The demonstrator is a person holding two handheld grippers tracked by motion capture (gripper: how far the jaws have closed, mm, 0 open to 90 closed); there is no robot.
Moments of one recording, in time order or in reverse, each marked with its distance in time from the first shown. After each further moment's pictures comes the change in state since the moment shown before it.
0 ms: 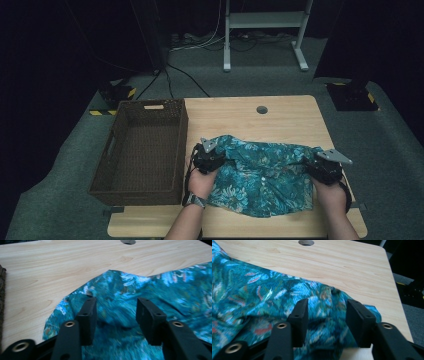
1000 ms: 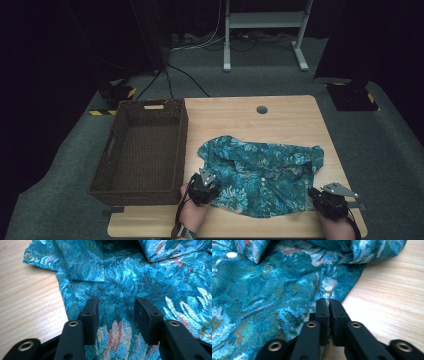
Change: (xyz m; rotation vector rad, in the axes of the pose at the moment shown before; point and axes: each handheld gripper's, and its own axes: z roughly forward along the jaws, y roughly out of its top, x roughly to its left) left arm -0.017 -0.079 -0.038 0.140 -0.012 0.104; right arm 0.020 -0.076 -0.050 0.149 0.077 0.032
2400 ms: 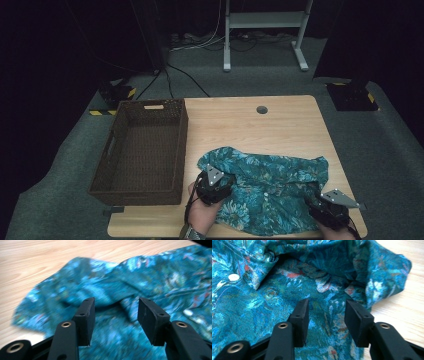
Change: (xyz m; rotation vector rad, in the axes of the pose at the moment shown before) left arm -0.031 0.037 -0.018 -0.130 -0.091 -0.046; right arm 0.018 -0.006 -0.021 -0.032 0.002 -0.039
